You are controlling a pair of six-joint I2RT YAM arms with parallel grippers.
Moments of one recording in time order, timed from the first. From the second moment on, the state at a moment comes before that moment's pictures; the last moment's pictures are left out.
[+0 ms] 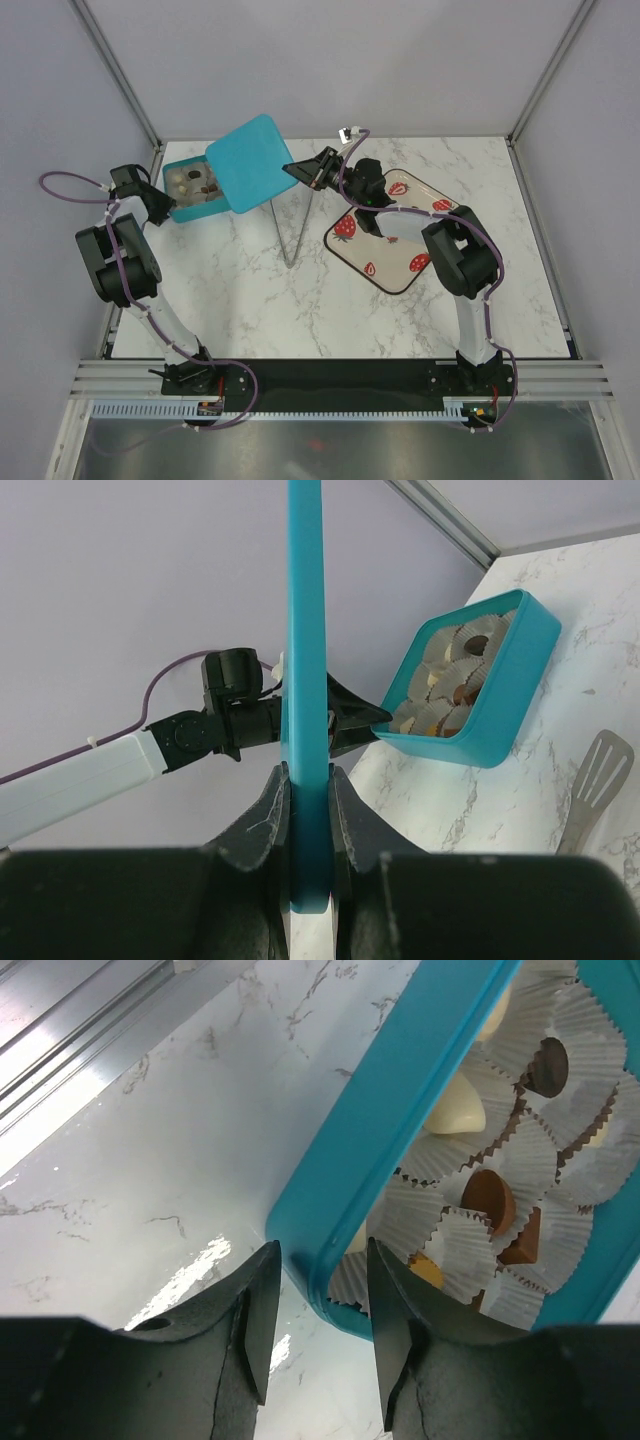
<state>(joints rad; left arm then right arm) 0.42 1.92 1.29 -0.22 0.07 -0.64 0.59 2.07 1.35 0.92 -0.38 1.00</state>
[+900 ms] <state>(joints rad) 0.32 1.69 1.03 -0.24 0.03 -0.64 0.61 2.19 1.41 0.90 -0.34 1.07</state>
